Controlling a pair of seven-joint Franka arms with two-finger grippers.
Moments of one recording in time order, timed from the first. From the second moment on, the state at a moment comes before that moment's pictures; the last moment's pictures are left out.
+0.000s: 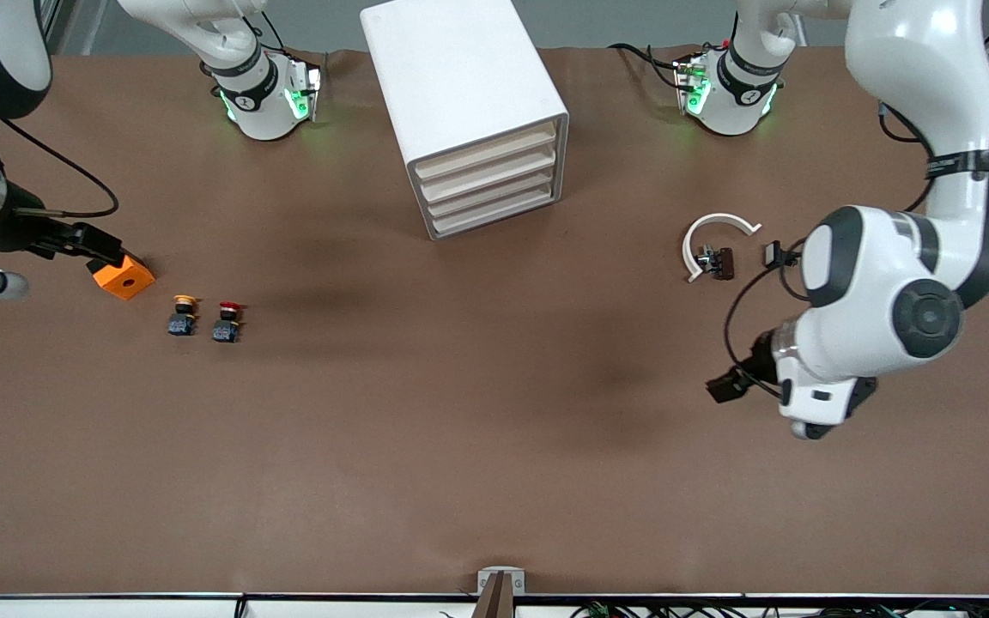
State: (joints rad) left arm -0.23 0.52 0.07 -1.41 -0.16 1.87 -0.74; right arm 0.07 0.03 -0.09 -1.67 -0.03 1.62 0.13
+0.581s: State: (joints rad) left arm 0.01 0.36 0.07 -1.37 -0.10 1.74 -0.49; right arm 0.06 0.03 -0.09 -1.56 -0.03 1.57 0.09
